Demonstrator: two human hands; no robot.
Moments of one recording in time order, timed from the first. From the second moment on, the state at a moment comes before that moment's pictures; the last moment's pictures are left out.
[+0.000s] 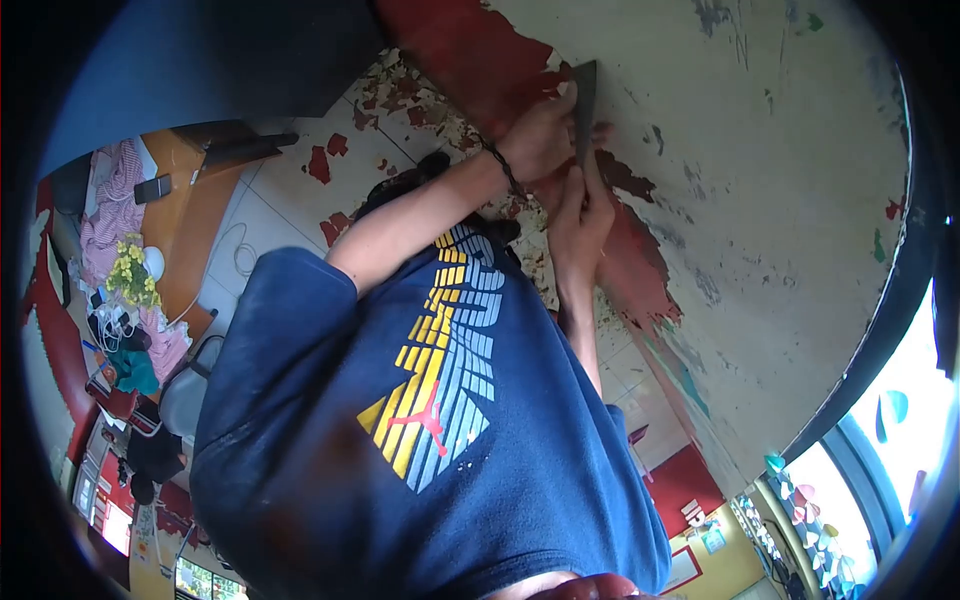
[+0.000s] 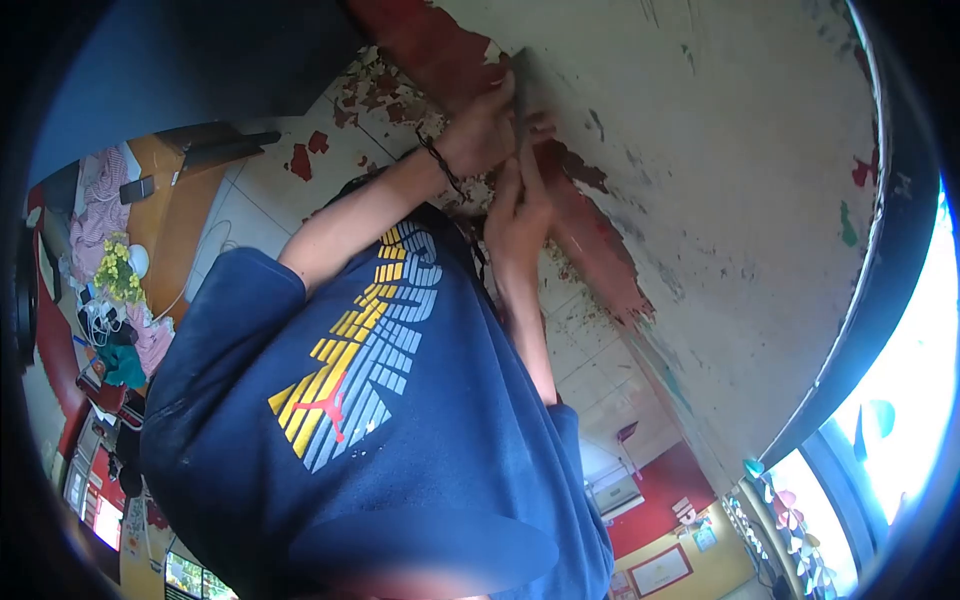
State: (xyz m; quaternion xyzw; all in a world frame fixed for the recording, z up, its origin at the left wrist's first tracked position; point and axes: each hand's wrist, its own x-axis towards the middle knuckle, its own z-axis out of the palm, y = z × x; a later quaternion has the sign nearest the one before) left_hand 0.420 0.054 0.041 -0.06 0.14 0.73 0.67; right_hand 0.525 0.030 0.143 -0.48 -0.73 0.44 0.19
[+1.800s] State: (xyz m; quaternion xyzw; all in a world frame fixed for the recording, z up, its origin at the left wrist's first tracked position) left_hand 0.392 0.036 0.057 -0.02 0.29 0.67 0.69; right_hand 0.559 0.039 0.149 -0.45 -0.72 0.51 0.15
